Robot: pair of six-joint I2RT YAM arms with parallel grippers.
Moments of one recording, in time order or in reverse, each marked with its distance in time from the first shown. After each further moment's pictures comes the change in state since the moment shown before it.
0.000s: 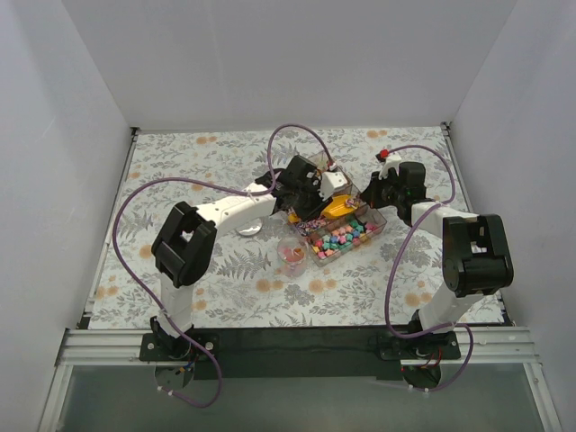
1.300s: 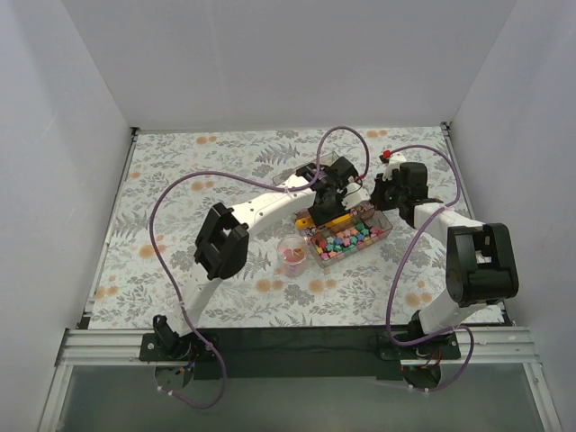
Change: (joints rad) left arm -0.148 0.327 0.626 -0.644 -0.264 0.024; right arm 0.011 -0.078 0.003 -0.149 0.143 -0.008
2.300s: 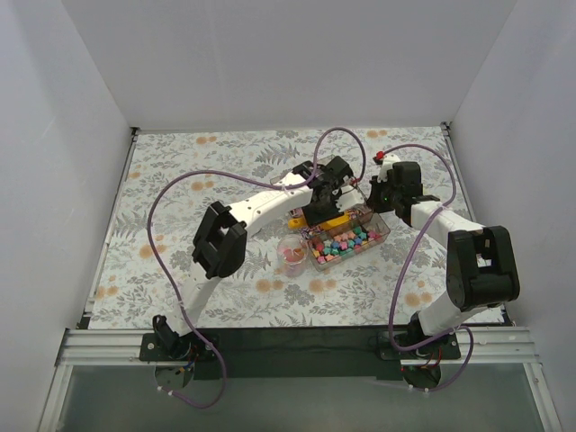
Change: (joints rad) left arm 0.008 -0.006 -0.002 -0.070 -0.002 0.072; right arm 0.056 -0.026 0.035 -0.134 0.087 -0.011
